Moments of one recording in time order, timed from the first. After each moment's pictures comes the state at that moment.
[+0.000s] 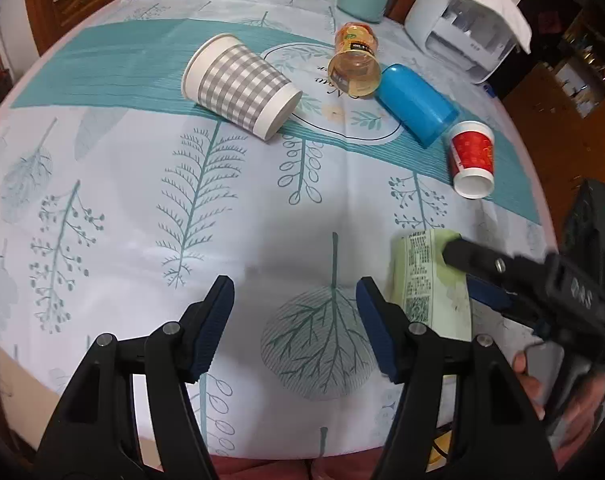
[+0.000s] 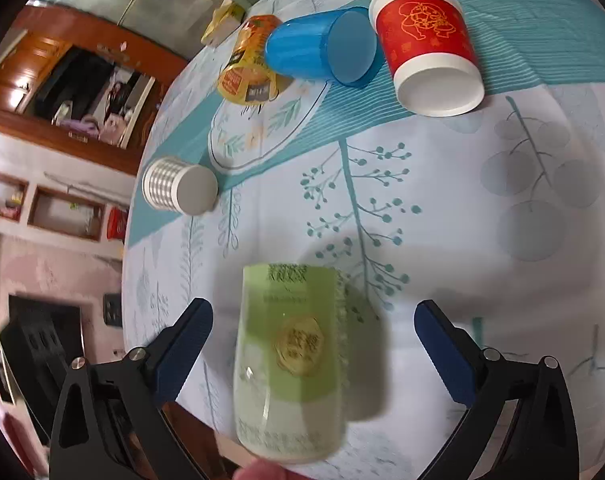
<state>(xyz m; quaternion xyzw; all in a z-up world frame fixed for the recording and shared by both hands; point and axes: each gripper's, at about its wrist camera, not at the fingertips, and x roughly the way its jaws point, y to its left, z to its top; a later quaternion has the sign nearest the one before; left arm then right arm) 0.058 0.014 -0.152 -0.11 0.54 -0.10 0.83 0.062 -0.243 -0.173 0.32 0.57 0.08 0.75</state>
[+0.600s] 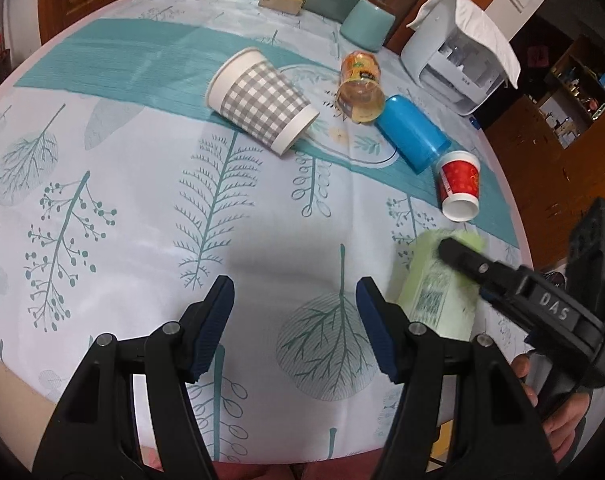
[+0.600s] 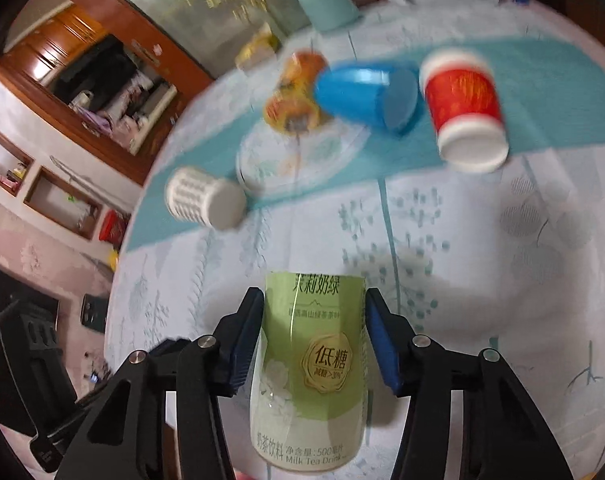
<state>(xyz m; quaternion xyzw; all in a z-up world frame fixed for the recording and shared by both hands) 0.046 0.042 -0.151 -0.15 0.50 -0.11 0.84 0.048 -0.215 -0.131 0.25 0.49 0.07 0.83</state>
